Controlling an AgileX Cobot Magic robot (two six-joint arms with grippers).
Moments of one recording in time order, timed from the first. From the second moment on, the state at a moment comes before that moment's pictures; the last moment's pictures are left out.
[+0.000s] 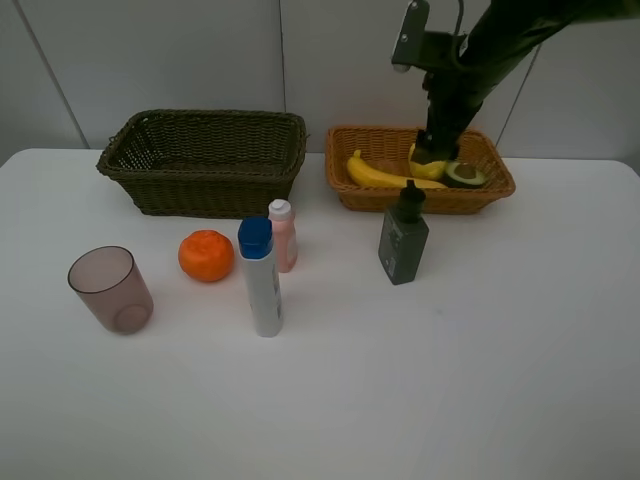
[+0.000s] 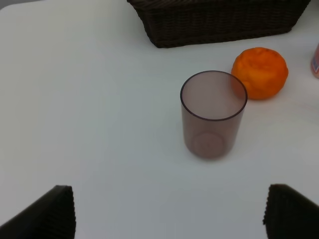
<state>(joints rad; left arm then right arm) -0.01 0.00 -0.42 -0.12 1.08 0.11 0.32 1.92 -1.53 -0.14 0.66 -0.90</state>
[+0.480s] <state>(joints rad) -0.01 0.00 -0.42 -0.12 1.08 0.11 0.37 1.84 -1.53 -0.14 0.83 -0.02</state>
